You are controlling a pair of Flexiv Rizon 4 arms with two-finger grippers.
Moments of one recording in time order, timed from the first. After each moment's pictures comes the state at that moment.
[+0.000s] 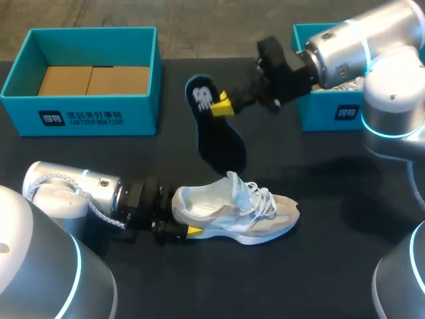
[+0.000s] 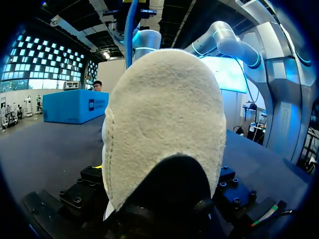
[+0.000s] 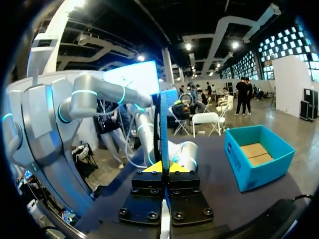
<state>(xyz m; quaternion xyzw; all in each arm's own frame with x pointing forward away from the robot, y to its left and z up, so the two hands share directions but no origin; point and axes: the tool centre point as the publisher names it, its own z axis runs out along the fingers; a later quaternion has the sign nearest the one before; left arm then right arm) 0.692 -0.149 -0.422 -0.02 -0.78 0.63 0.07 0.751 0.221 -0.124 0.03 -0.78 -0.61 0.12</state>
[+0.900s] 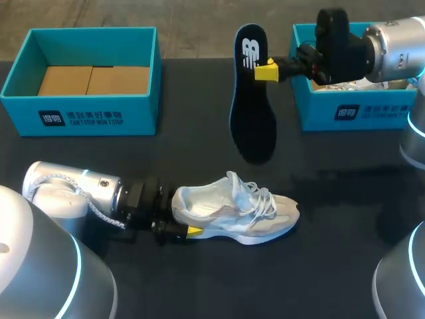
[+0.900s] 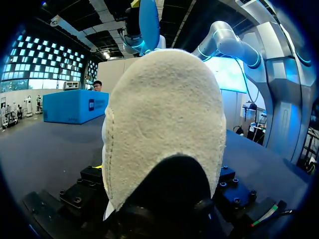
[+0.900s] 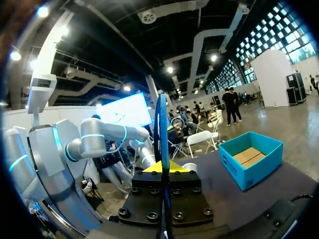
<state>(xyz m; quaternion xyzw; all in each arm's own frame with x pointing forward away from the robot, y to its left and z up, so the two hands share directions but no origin) 0.692 -0.149 -0.422 -0.02 -0.78 0.63 0.07 0.751 0.154 -0.058 -0.07 -0.72 -0.68 0.16</state>
